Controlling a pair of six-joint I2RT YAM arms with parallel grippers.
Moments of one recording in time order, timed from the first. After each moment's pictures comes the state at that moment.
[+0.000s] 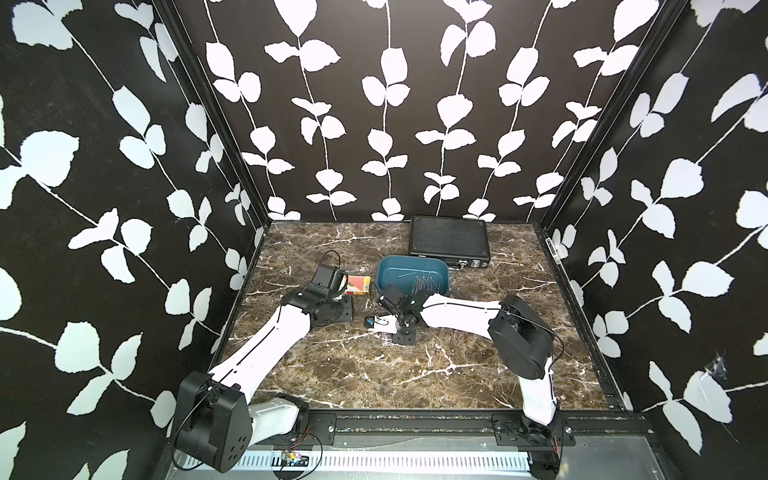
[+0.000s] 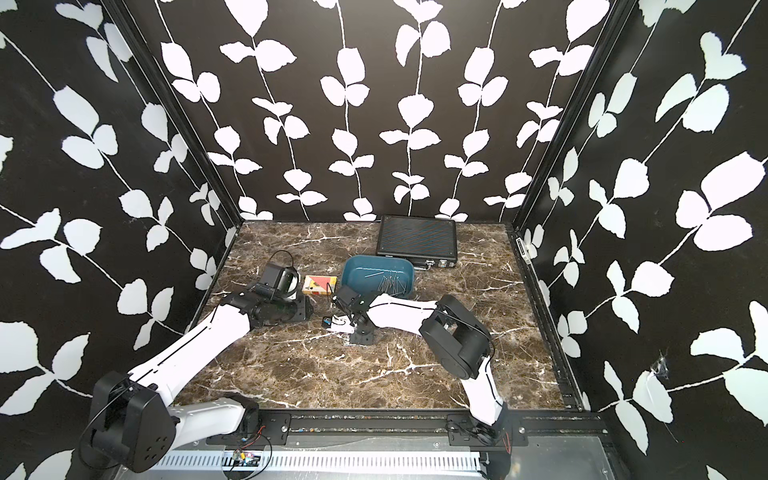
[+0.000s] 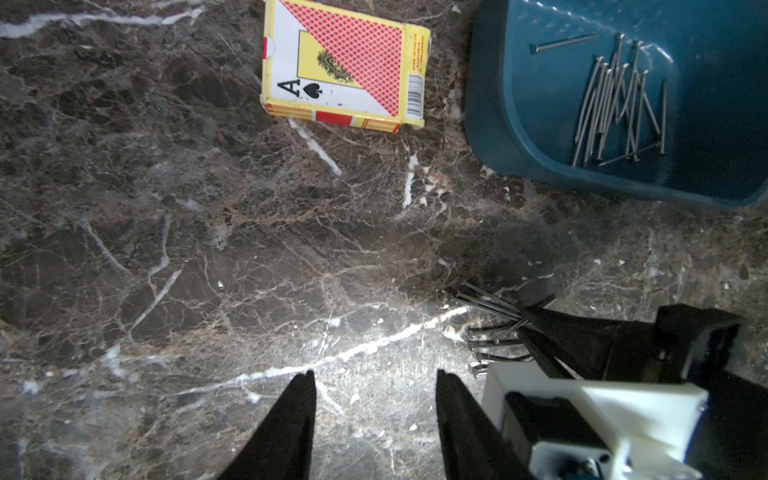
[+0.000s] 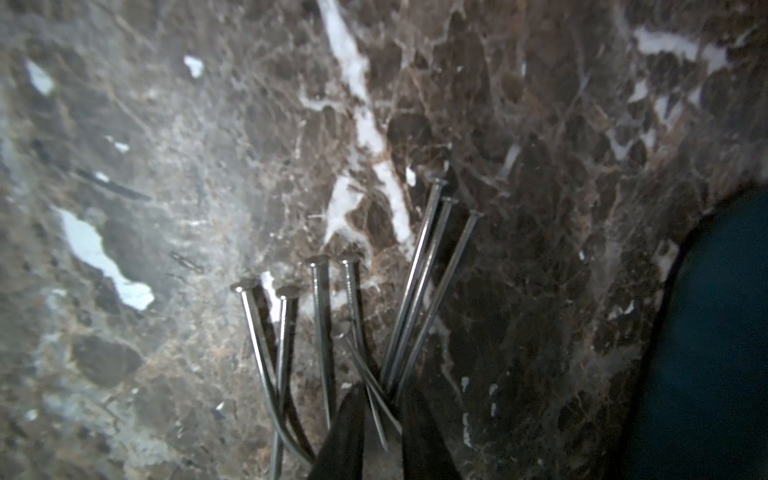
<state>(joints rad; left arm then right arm) -0.40 1.22 0.90 -0.73 0.05 -0.41 0.96 2.01 1.39 -0.66 0.00 -0.60</state>
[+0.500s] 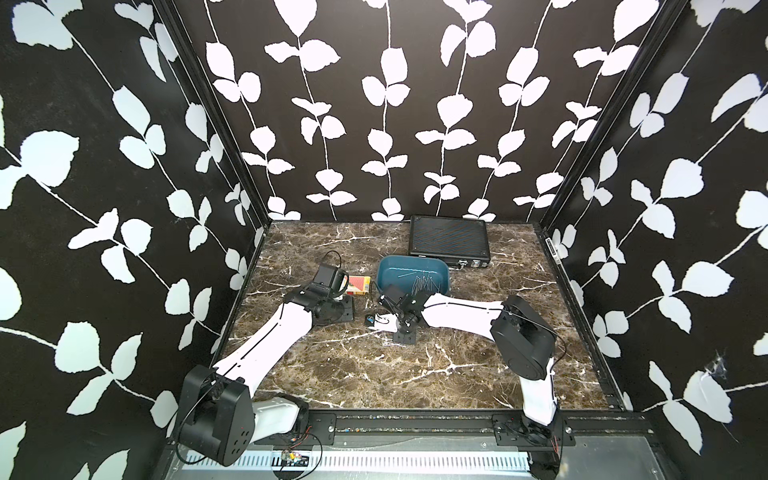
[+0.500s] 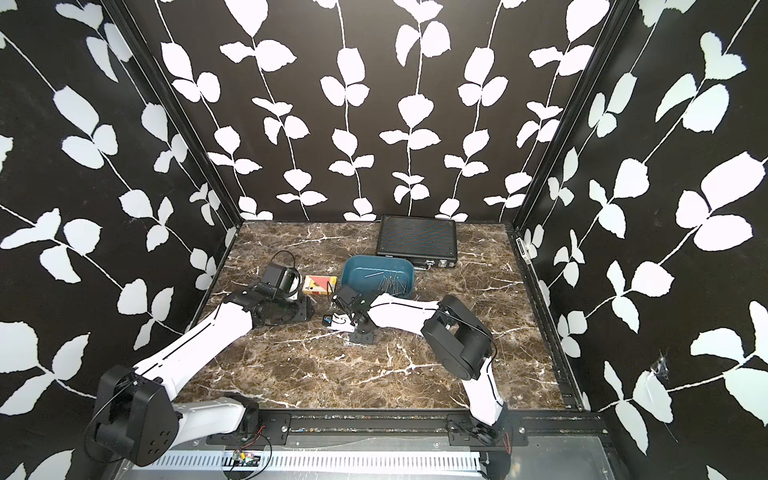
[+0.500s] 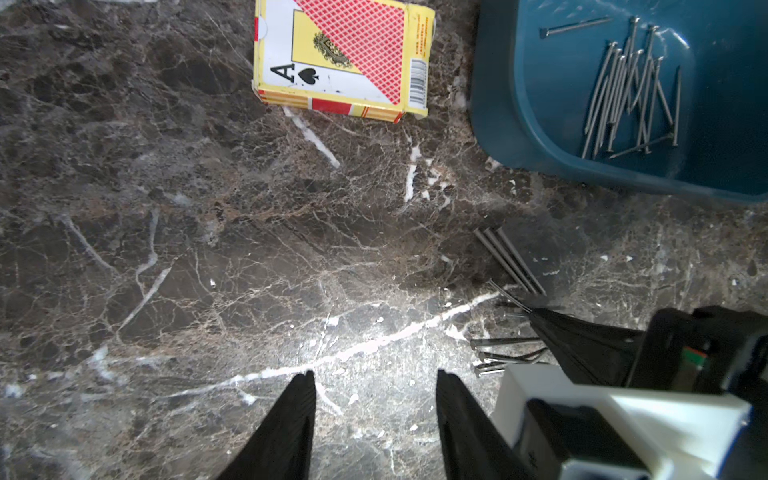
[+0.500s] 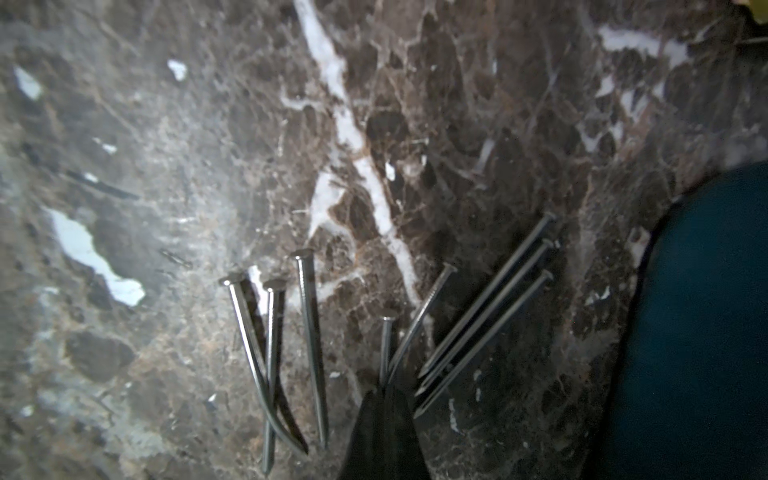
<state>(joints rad) -0.40 1.25 0.89 -0.72 0.07 -0.41 0.96 1.98 1.38 -0.66 0.01 -0.58</state>
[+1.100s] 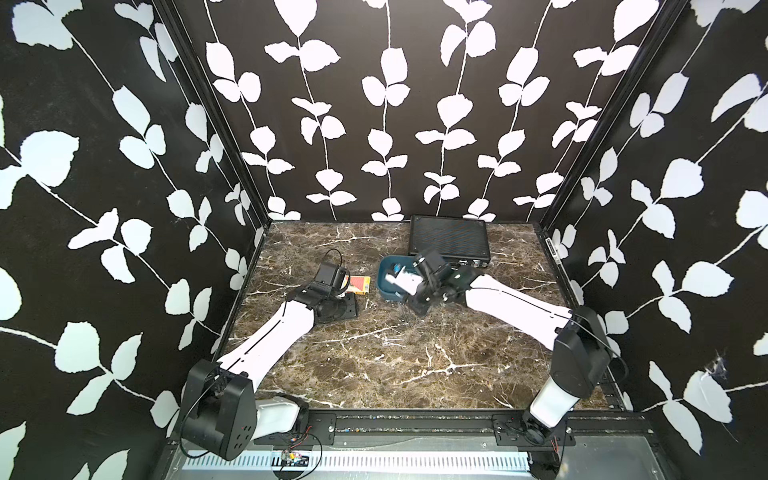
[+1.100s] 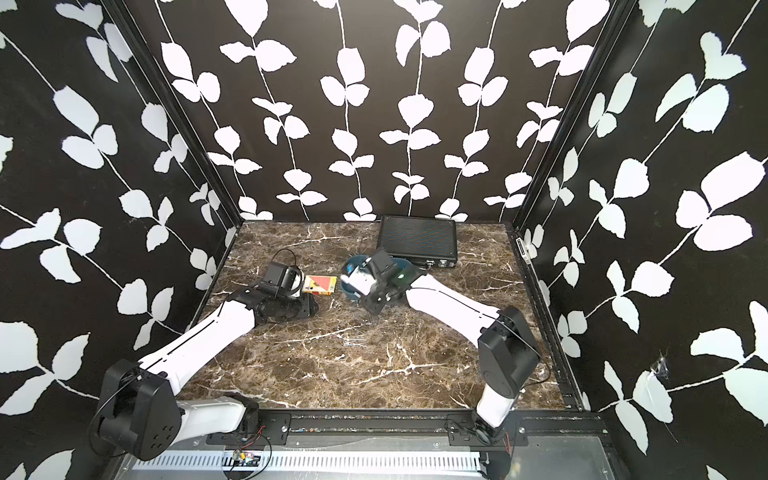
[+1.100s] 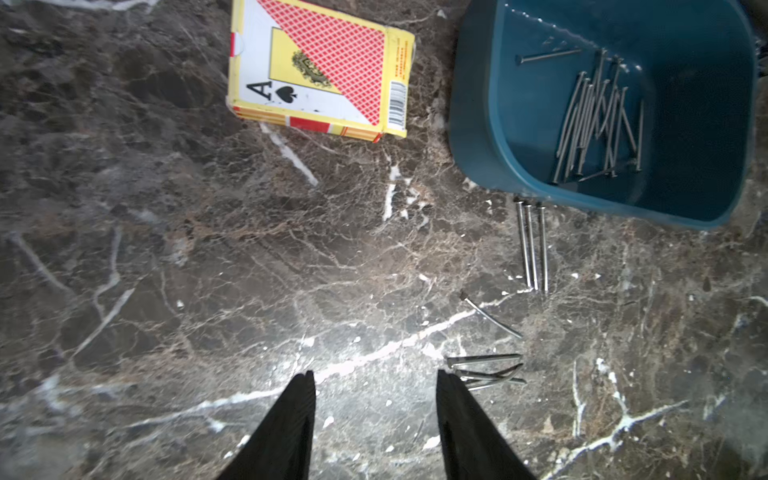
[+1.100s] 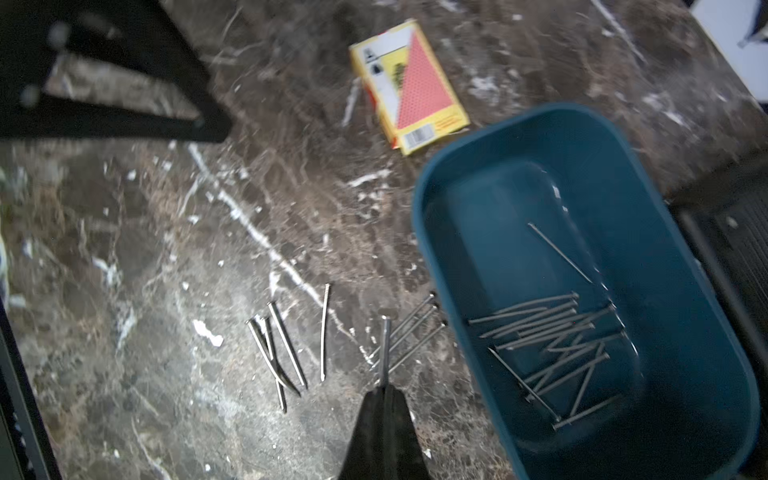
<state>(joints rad) -0.40 1.29 0.89 -0.65 0.12 -0.46 0.72 1.70 1.38 -0.60 -0.22 -0.20</state>
